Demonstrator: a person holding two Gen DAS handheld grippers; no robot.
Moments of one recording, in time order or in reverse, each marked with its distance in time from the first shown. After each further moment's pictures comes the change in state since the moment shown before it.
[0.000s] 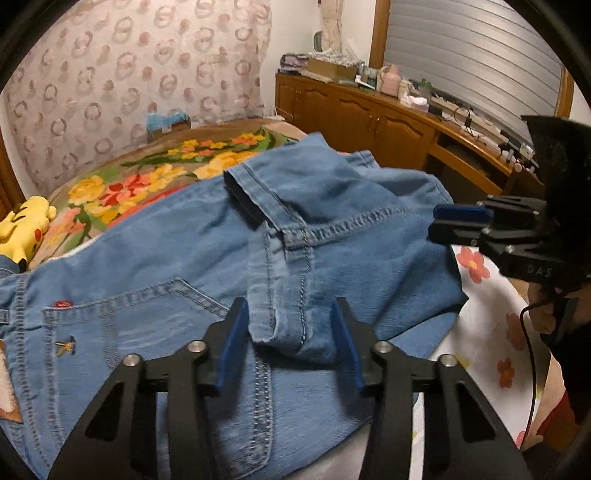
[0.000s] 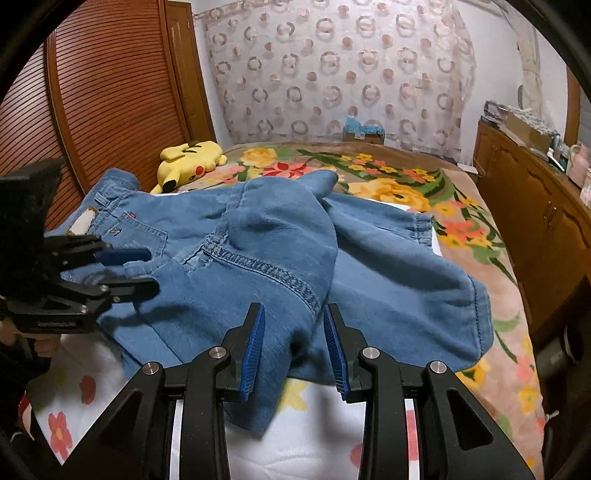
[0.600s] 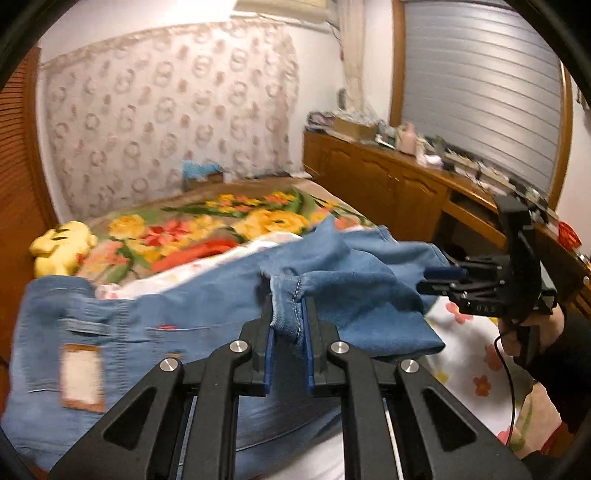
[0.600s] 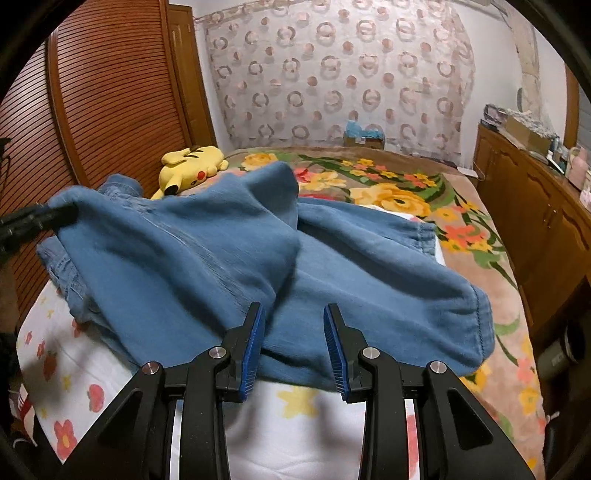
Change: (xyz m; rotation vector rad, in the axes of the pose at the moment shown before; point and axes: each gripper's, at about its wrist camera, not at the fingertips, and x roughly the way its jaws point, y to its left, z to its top) left arm -0.124 0.034 -0.004 -0.053 -0.244 0.109; right arm 0.006 0.014 0.005 -0.006 -0.017 0.006
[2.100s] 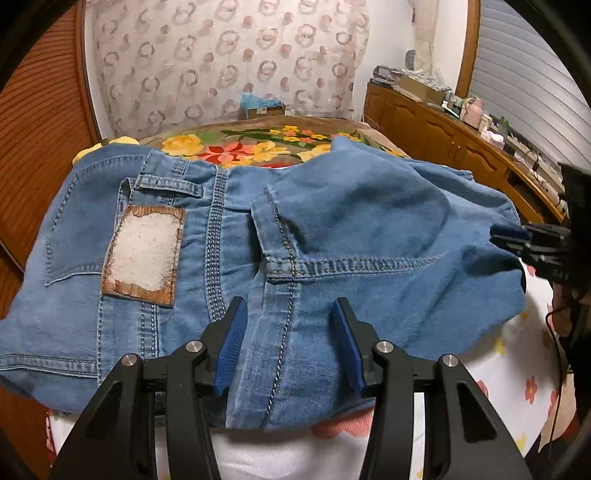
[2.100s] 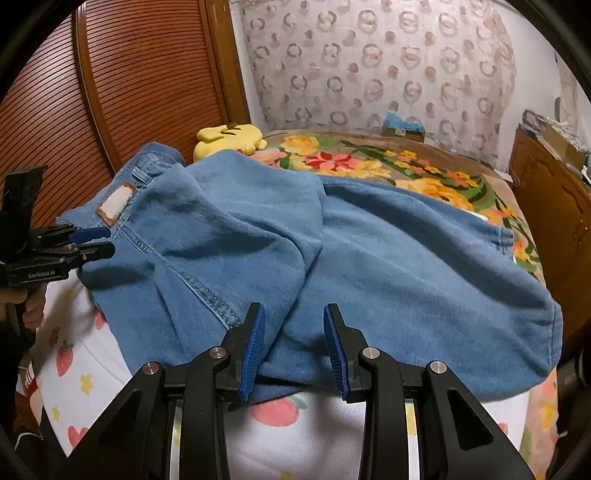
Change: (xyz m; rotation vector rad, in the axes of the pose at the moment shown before) left arm 0.034 0.079 -0.083 -0.161 0.226 0.137; right arm 0.042 0.030 0.008 -0.065 0.065 0.090
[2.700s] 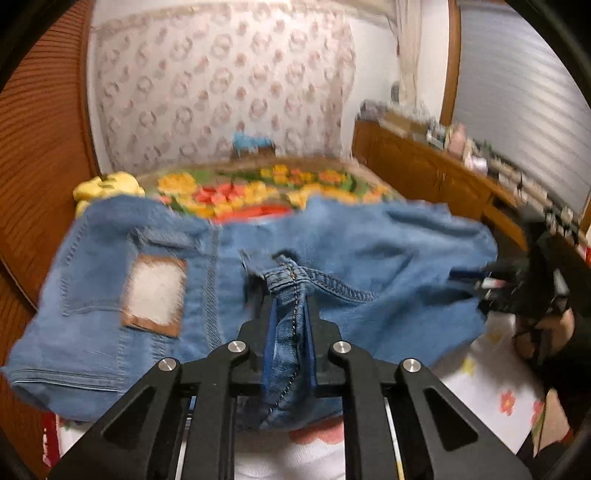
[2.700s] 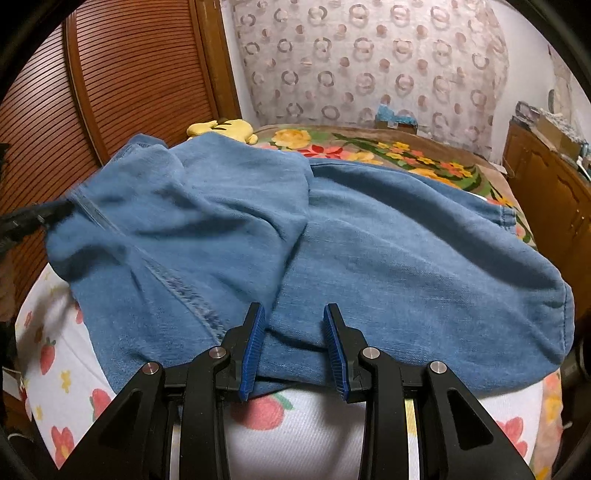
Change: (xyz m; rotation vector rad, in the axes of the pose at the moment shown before) left arm -0.059 -0.011 0.006 0.009 -0.201 -0.028; right arm 0.017 -0.004 -0.003 0.020 0.008 -0.019
